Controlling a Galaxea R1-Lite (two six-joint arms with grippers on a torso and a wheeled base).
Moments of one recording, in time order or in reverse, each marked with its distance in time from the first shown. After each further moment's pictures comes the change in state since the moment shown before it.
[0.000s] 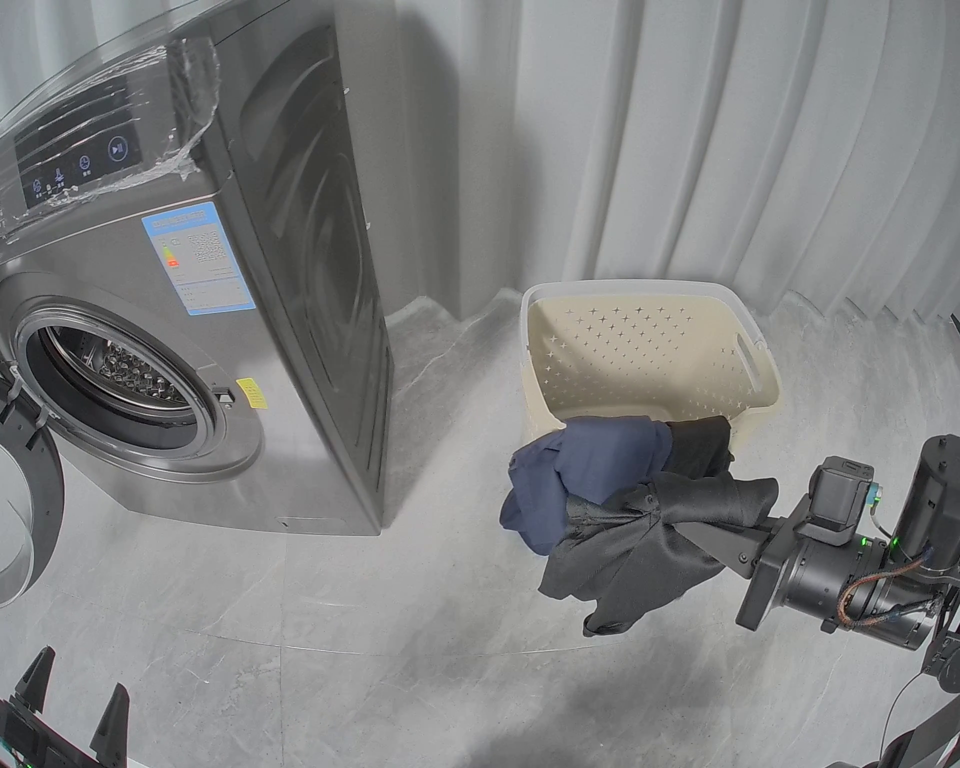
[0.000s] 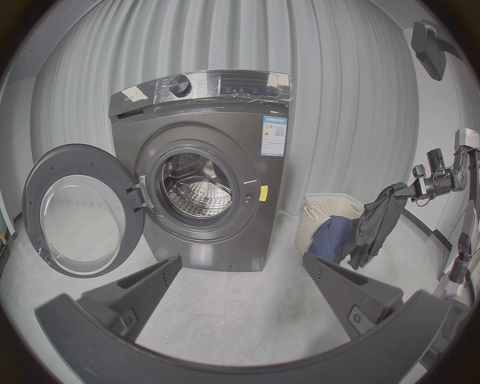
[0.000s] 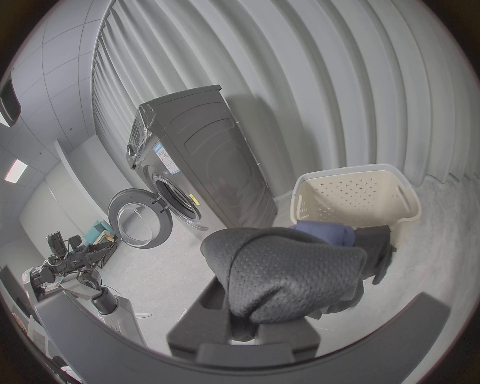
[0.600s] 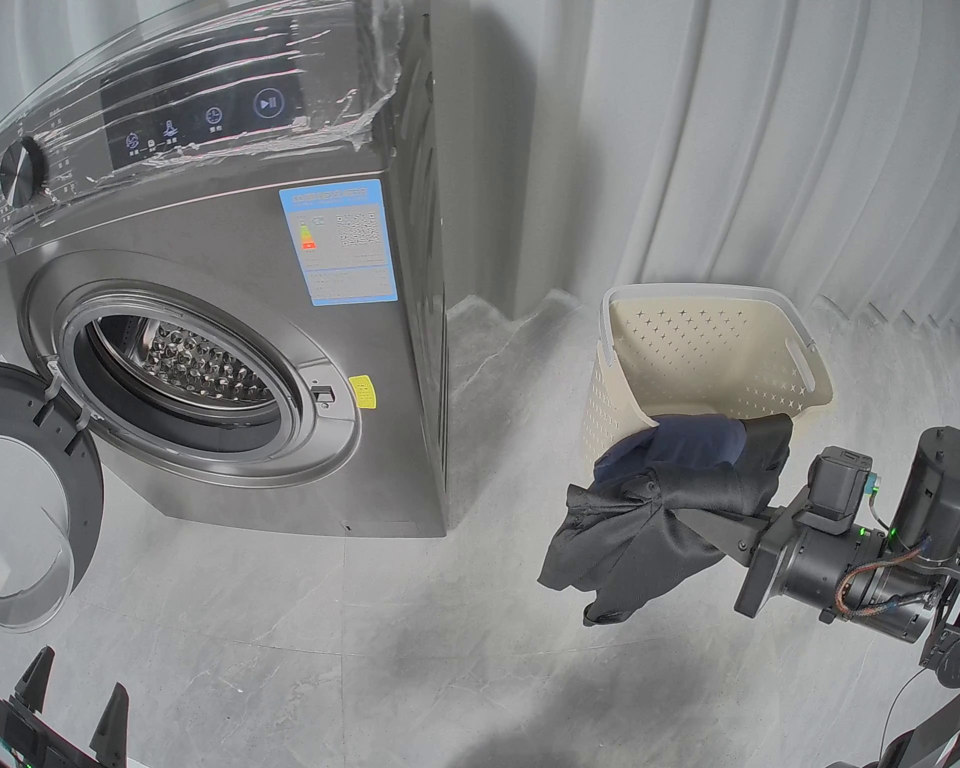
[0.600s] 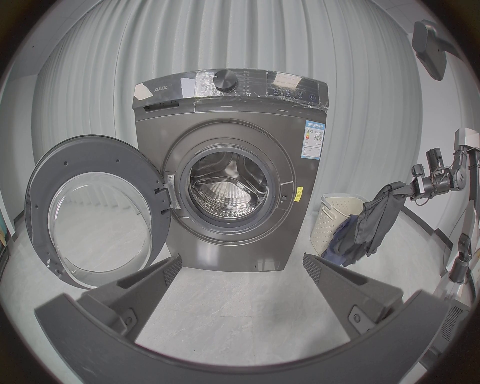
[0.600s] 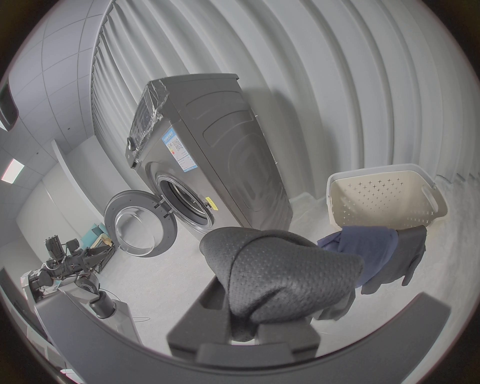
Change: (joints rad) left arm -0.001 0.000 0.000 0.000 0.002 0.000; right arm -0.017 0.011 -0.018 -0.002 -0.003 0.004
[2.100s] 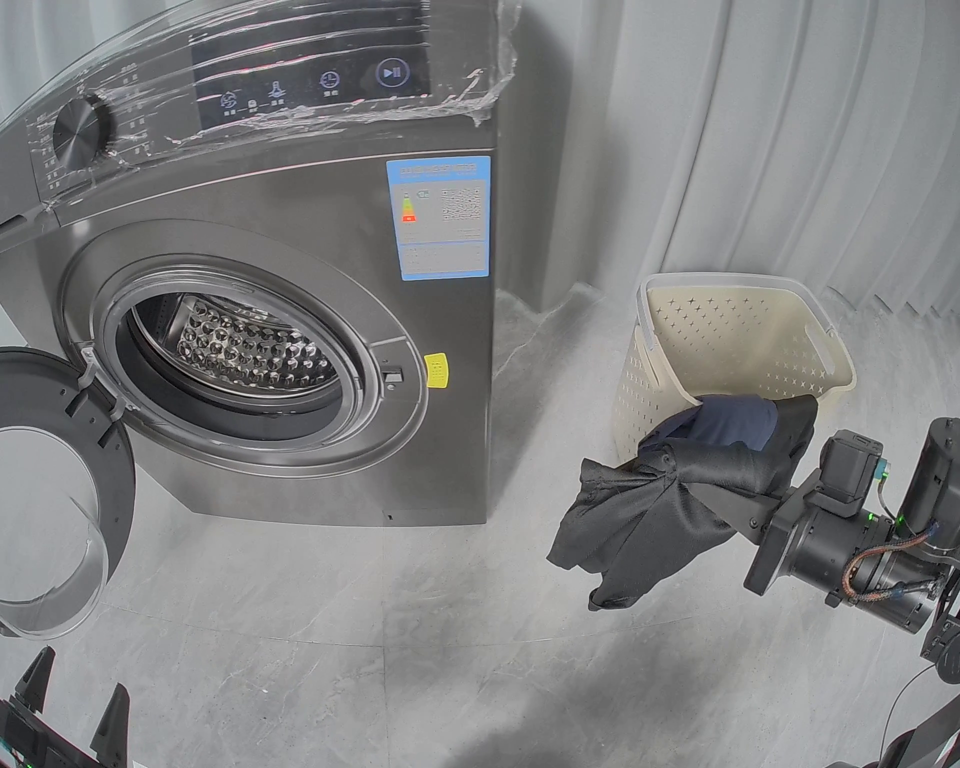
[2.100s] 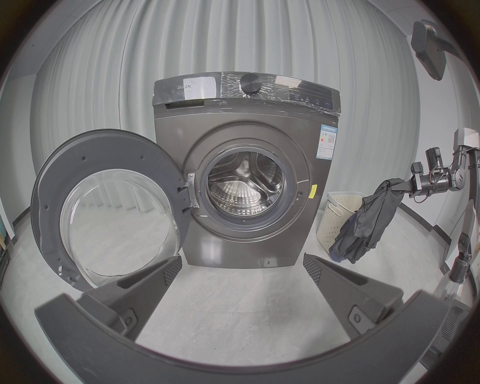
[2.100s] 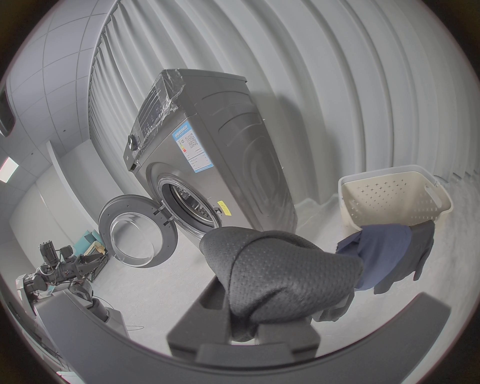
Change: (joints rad) left arm 0.000 0.000 0.000 0.000 -0.002 0.001; right arm -0.040 0.004 0.004 -0.060 -0.001 -0.008
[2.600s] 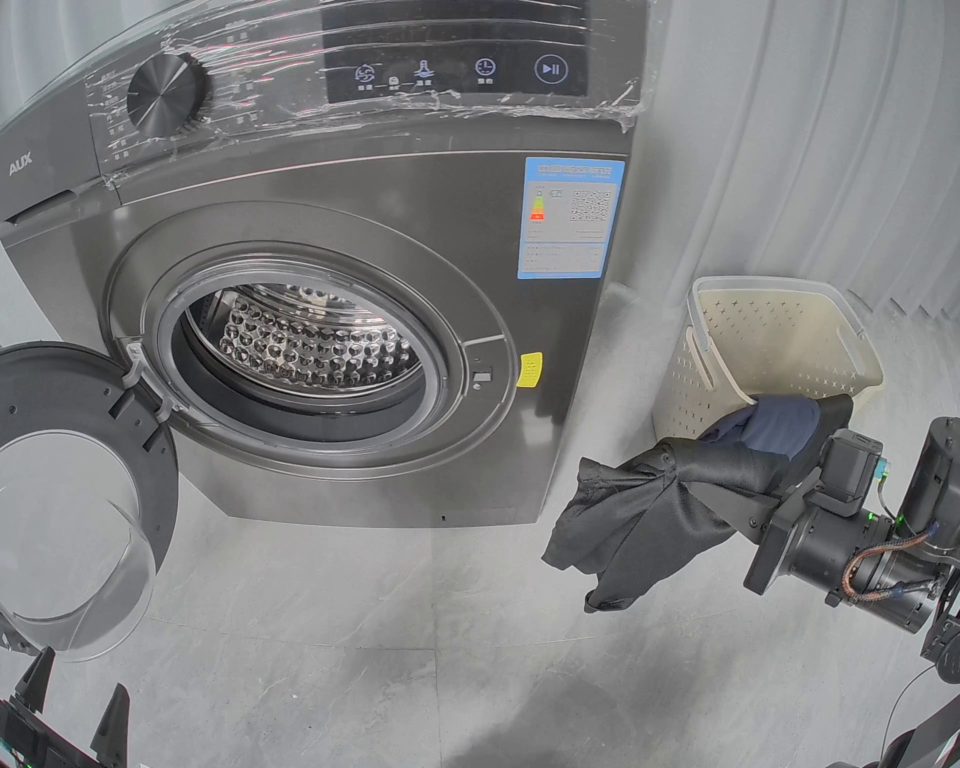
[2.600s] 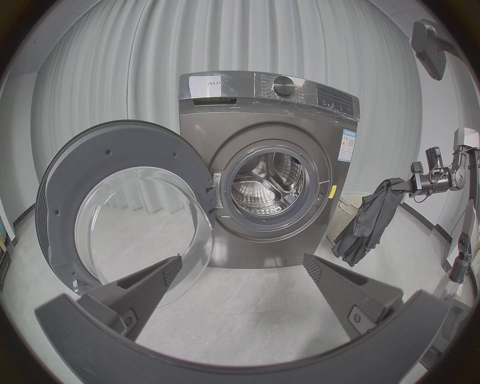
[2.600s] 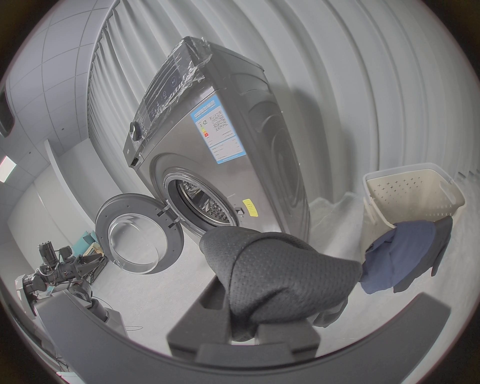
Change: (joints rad) left arm 0.000 0.000 0.000 0.000 0.001 0.000; right arm -0.001 0.000 -0.002 0.000 -0.003 0.000
